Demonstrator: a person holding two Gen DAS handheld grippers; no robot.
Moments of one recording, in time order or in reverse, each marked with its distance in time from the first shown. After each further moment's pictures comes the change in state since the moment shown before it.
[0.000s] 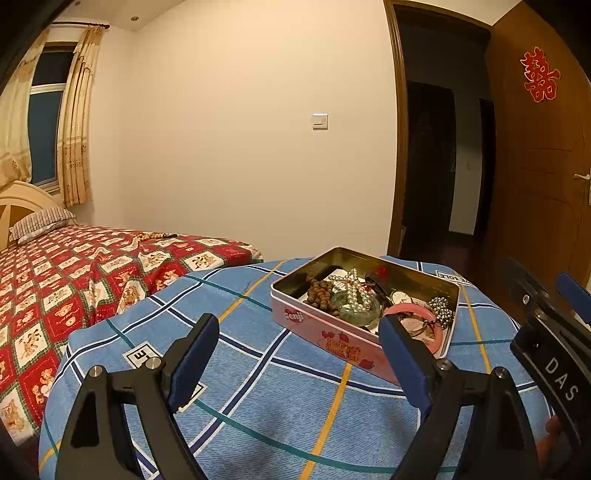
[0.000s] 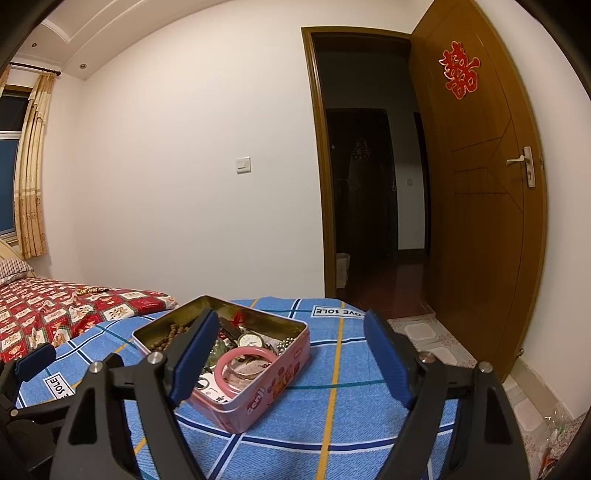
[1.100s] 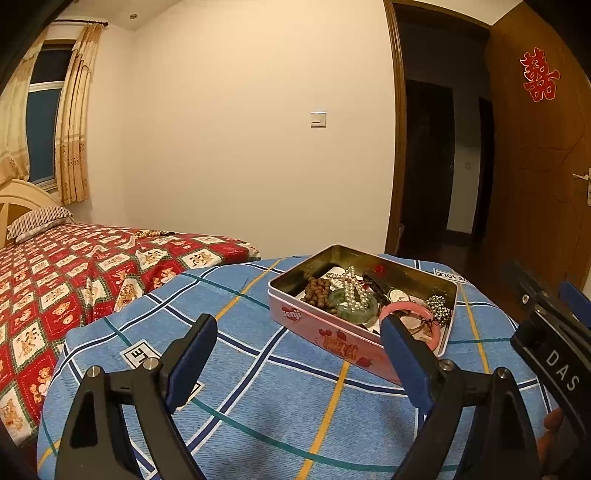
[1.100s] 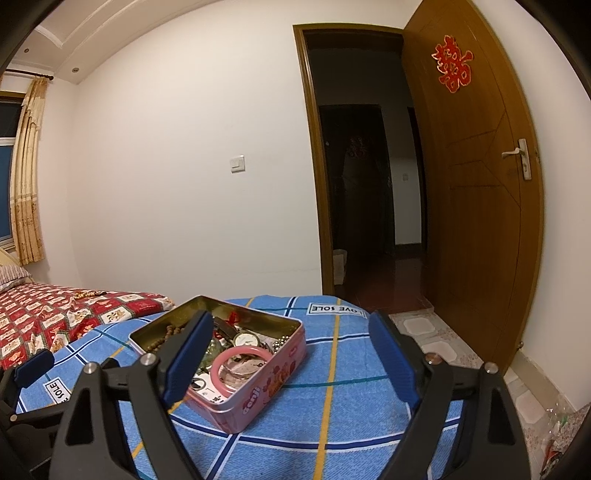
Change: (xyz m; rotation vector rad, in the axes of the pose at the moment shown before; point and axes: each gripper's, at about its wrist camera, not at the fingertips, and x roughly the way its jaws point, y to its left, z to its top) left arm 0.000 0.000 -0.001 -0.003 0.009 -0.009; right arm 0.002 -0.008 0.000 0.034 0.017 -0.015
